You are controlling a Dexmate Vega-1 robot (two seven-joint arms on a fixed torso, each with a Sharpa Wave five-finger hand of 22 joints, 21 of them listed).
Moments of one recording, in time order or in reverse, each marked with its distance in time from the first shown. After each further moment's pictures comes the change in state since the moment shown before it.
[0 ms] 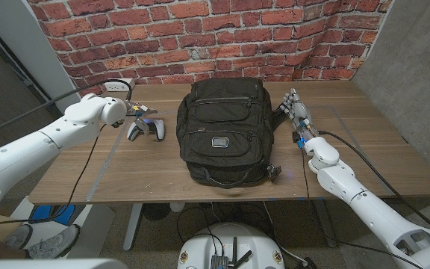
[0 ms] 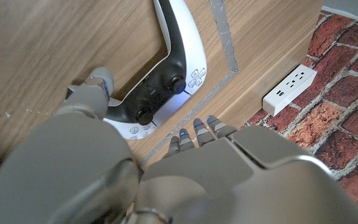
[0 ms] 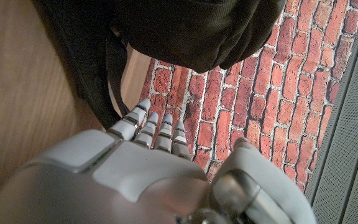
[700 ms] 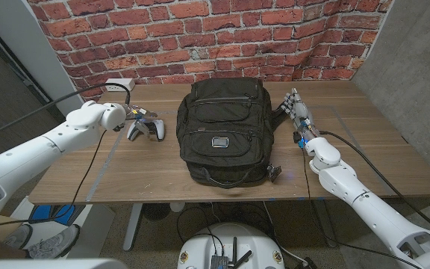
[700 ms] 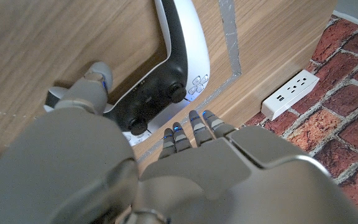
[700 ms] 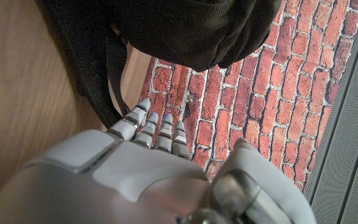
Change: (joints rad) left arm -0.004 -0.032 0.016 0.089 -0.036 -0.015 0.107; left_hand 0.047 0.001 -0.032 -0.001 0.000 0.113 -0.045 0.036 0.000 0.119 -0.063 0.019 0.000 0.113 -0.005 0.007 0.000 0.072 0.000 0.000 0.000; right arm -0.016 -0.013 0.006 -0.028 -0.004 -0.011 -0.015; right_hand -0.009 -0.001 0.003 -0.003 0.000 0.000 0.000 0.000 0.000 0.000 0.000 0.000 -0.005 -0.002 0.002 0.004 -0.005 0.000 0.000 0.000 0.000
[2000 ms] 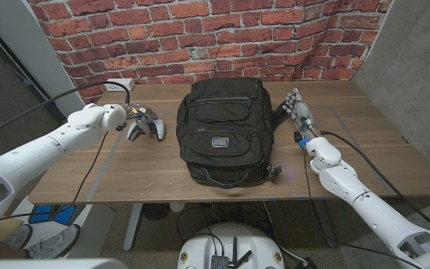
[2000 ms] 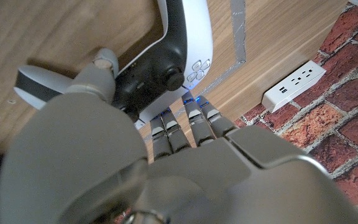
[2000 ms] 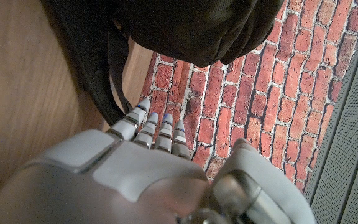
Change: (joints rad) left arm -0.027 -0.021 0.034 0.079 -0.041 -0.039 0.128; left_hand 0.171 0.028 -0.134 0.015 0.004 0.441 -0.090 0.078 0.000 0.406 -0.069 0.020 0.005 0.337 -0.006 0.003 0.002 0.230 -0.005 0.004 0.000; right arm 0.002 0.003 0.004 0.007 -0.001 -0.001 -0.006; right_hand -0.015 -0.004 0.012 0.004 0.000 0.000 0.000 0.000 0.000 0.000 0.000 0.000 0.000 0.000 0.000 0.000 -0.014 0.005 0.005 -0.004 0.000
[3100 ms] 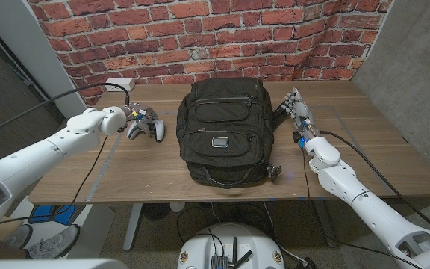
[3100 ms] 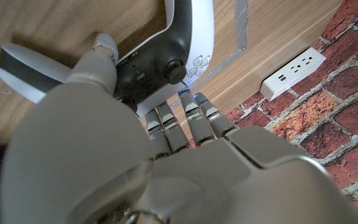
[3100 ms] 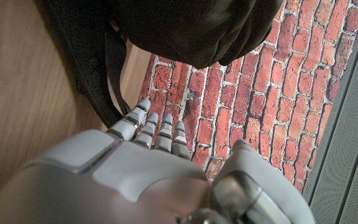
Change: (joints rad) left arm 0.038 0.014 -0.020 -0.023 -0.003 -0.005 0.090; left_hand 0.099 0.046 -0.047 -0.003 0.014 0.229 0.014 -0.015 -0.003 0.209 -0.002 -0.008 0.000 0.200 -0.017 0.004 0.004 0.046 0.000 0.000 0.002; right arm 0.005 0.006 -0.003 0.007 0.000 0.010 0.004; right_hand -0.006 -0.007 0.013 -0.004 0.000 0.000 0.000 0.000 0.000 0.000 0.000 0.000 0.000 0.000 0.000 0.000 -0.009 0.000 0.000 0.000 0.000
